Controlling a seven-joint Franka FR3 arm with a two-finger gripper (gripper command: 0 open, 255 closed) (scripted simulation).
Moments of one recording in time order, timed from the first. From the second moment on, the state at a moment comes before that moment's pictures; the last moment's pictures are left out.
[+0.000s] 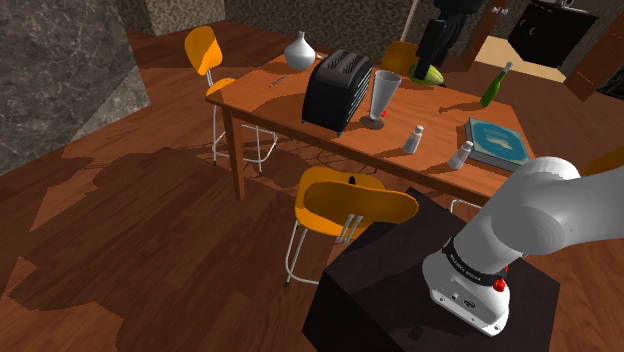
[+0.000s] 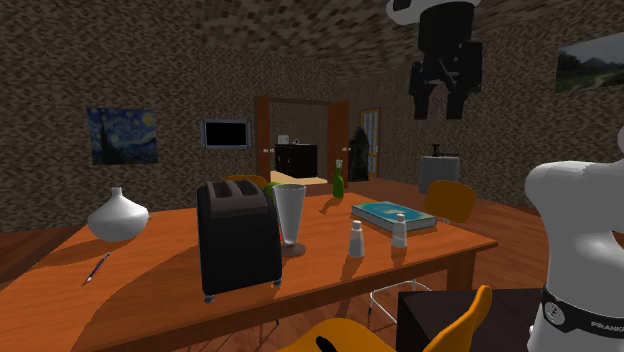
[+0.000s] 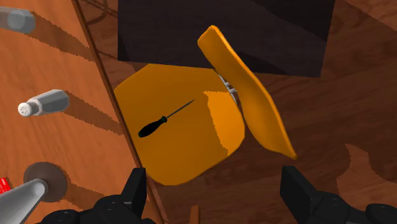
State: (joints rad) arm -0.02 -0.78 0.03 -2.27 -0.06 1.49 -0.09
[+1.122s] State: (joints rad) arm -0.10 -0.43 -0.17 -2.23 -0.19 1.85 -0.27
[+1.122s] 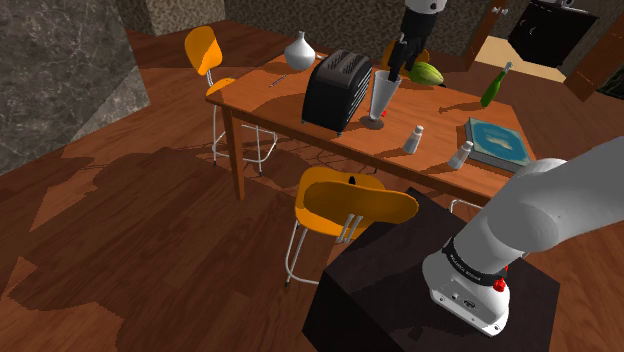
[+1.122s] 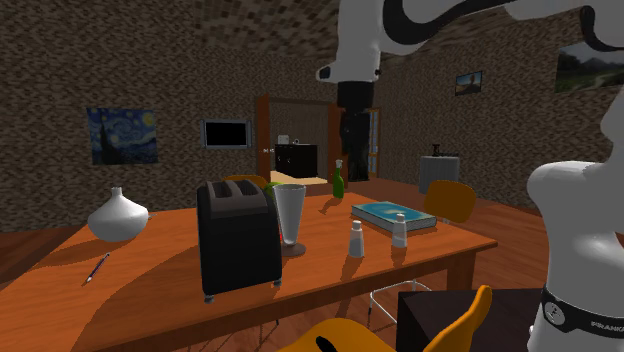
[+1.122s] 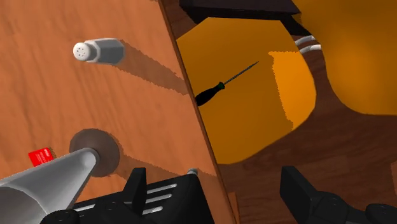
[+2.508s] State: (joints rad) arm -0.21 0.23 -0.34 -1.77 -0.06 2.14 -0.55
